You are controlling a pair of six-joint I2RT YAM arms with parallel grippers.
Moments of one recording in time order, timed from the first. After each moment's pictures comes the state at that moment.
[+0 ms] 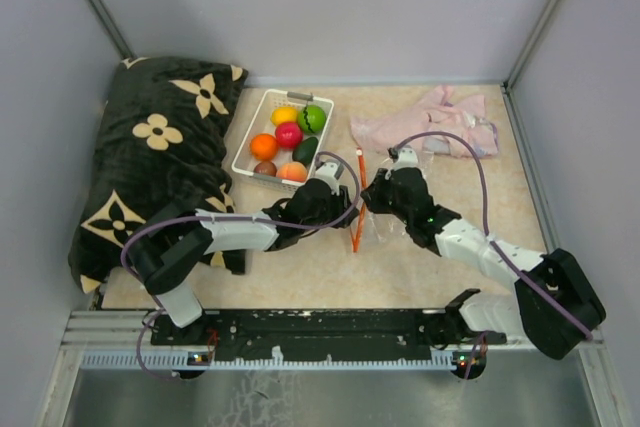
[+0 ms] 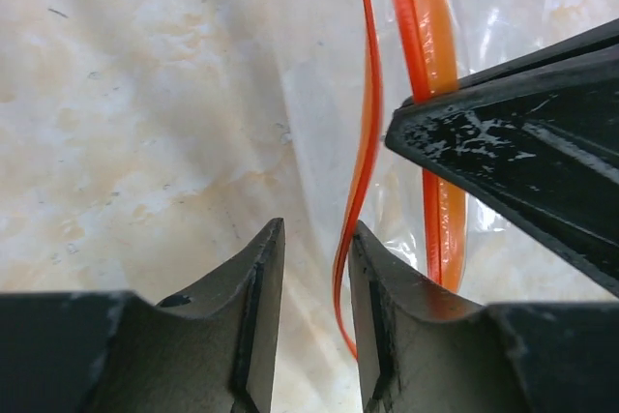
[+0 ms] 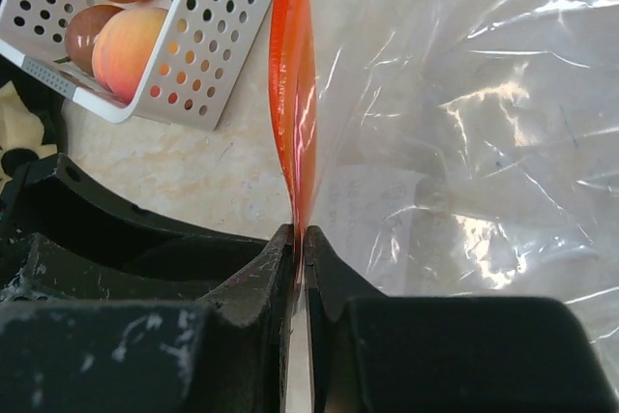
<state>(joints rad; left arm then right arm) -0.95 1.72 0.83 0.43 -0.12 -0.57 0.60 1.20 0.57 0.16 0.09 0.56</state>
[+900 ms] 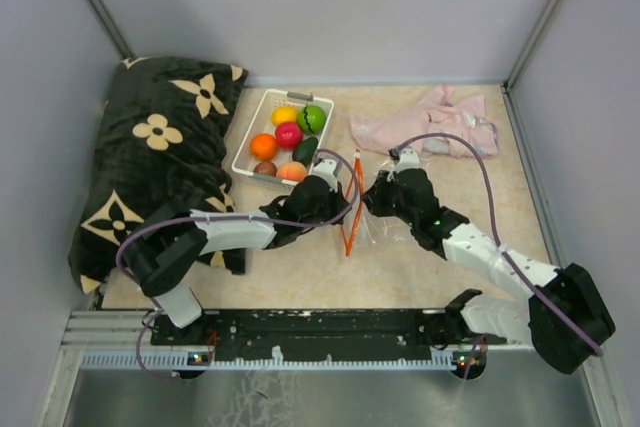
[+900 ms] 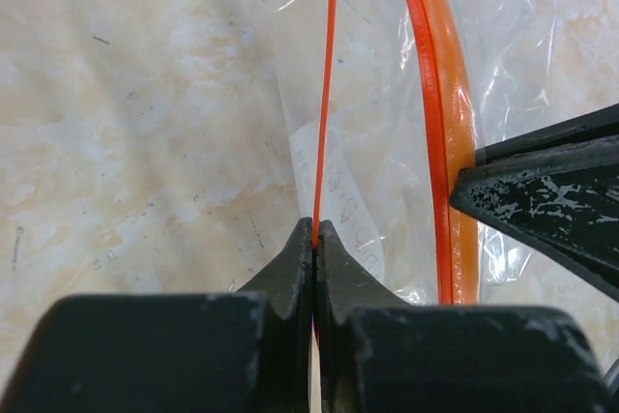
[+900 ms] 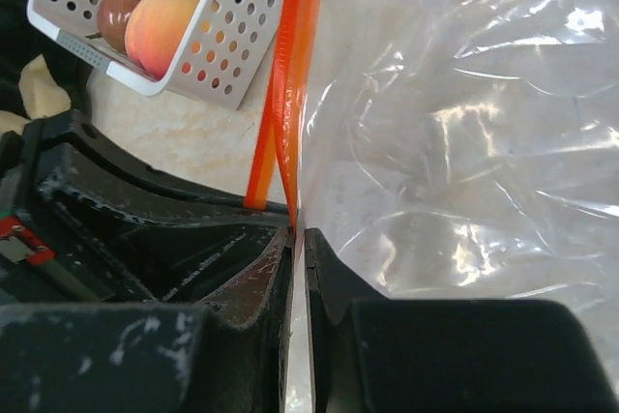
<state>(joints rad) -0.93 1.71 0.84 0.40 -0.15 -0.53 0.60 1.13 0.58 0.09 0.03 0.55</state>
